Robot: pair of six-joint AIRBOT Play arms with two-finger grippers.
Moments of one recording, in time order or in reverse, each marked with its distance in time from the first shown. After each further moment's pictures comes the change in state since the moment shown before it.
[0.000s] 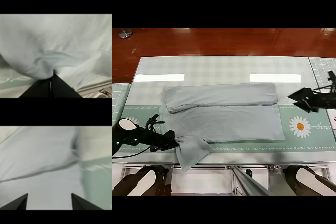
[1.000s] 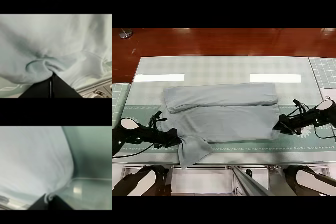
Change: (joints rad) left arm -0.032 -0.002 0.010 -0.079 0.034 0.070; right arm 0.254 -0.130 -0.209 -0.139 0.020 0.125
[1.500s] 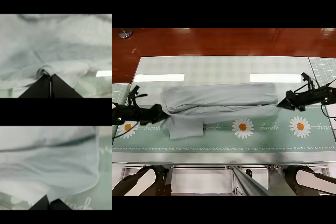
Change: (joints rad) left arm 0.129 -0.047 0.320 -0.026 0.030 0.031; right arm 0.013 -0.065 0.350 0.081 0.036 -0.044
